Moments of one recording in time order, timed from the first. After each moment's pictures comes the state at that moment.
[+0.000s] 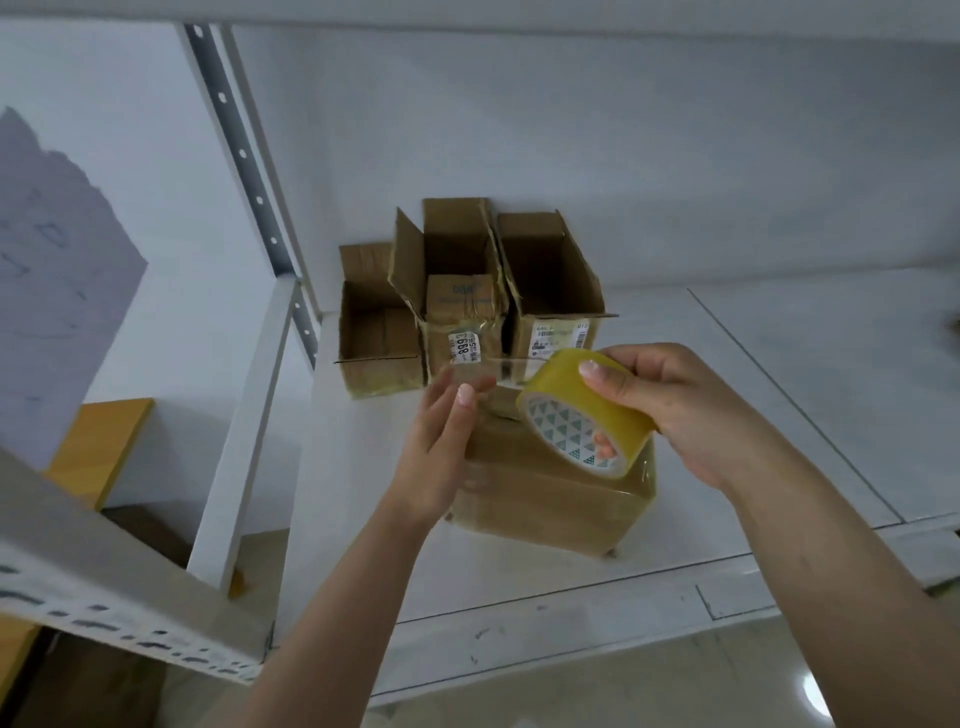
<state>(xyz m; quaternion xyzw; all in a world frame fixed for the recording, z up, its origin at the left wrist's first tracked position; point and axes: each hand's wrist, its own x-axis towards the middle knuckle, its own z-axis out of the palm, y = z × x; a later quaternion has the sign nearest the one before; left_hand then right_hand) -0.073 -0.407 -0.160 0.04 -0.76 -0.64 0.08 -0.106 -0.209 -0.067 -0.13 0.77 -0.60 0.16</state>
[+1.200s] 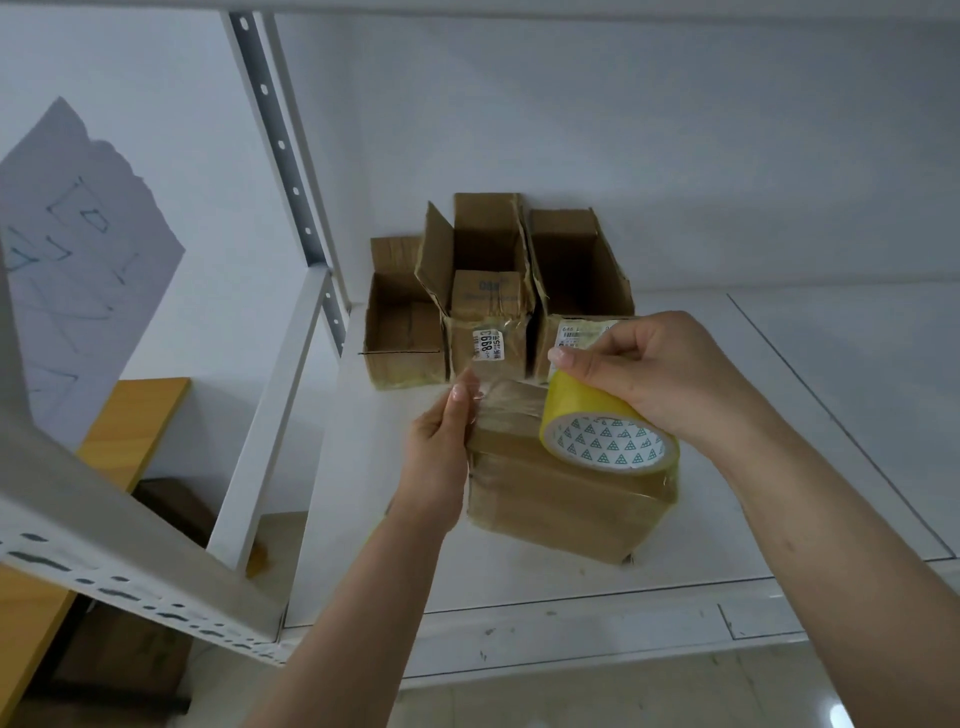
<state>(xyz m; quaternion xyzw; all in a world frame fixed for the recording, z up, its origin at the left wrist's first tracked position) -0.085 -0.402 -0.172 0.17 -0.59 -0.79 0.10 -0.129 -0.232 -0.059 -0.13 0.88 -0.45 0.05</state>
